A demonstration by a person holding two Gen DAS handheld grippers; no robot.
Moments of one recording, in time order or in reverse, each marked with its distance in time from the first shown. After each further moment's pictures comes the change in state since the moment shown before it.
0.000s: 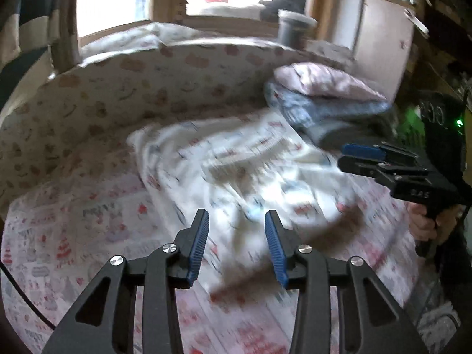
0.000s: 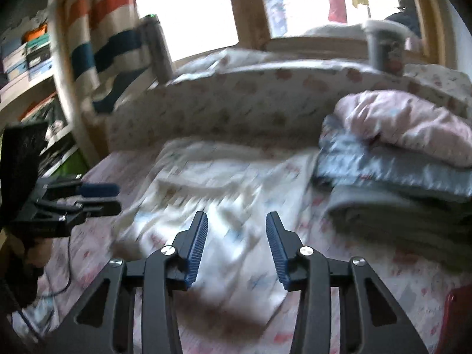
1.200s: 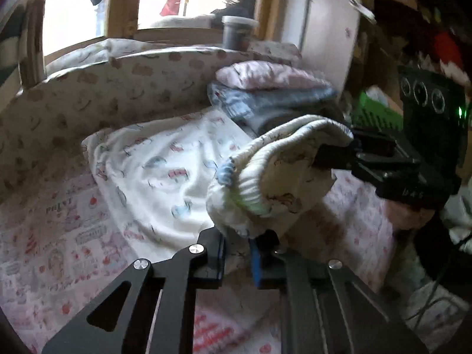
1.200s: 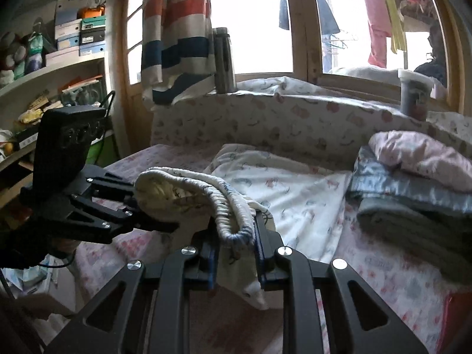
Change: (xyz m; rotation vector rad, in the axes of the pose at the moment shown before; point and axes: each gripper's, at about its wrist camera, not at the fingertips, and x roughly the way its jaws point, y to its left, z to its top) left arm -0.012 -0.035 -0.023 0.082 -0.089 -0.159; right arm -0.047 0.053 -0.031 -0.194 -0.135 0.084
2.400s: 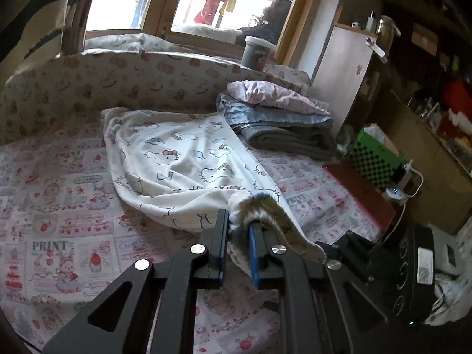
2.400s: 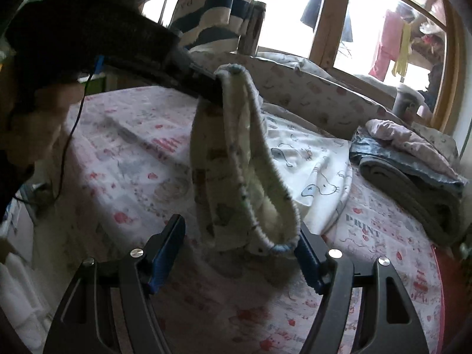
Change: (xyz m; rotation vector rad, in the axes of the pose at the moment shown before) left arm -0.045 -0.042 -0.033 -0.209 -0.090 0.016; right arm -0.022 0.103 -0.111 -0.221 0.082 -0.191
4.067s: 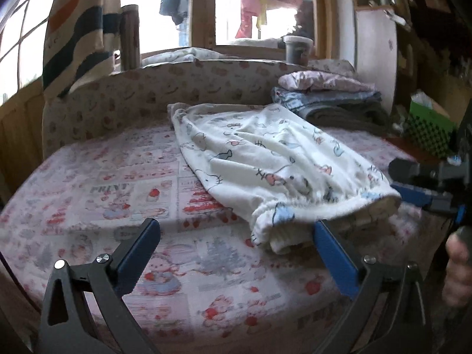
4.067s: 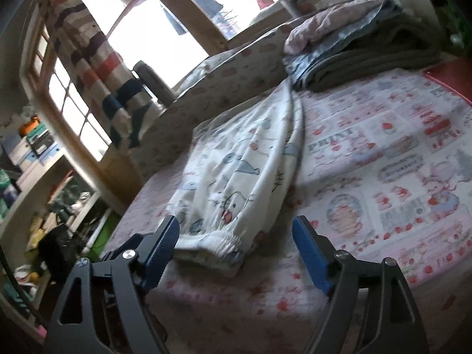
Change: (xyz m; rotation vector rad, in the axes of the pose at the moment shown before) left arm -0.006 -0.006 -0.090 0.126 -0.122 0.381; right arm -0.026 -0.086 -0.031 0.870 -0.064 0.201
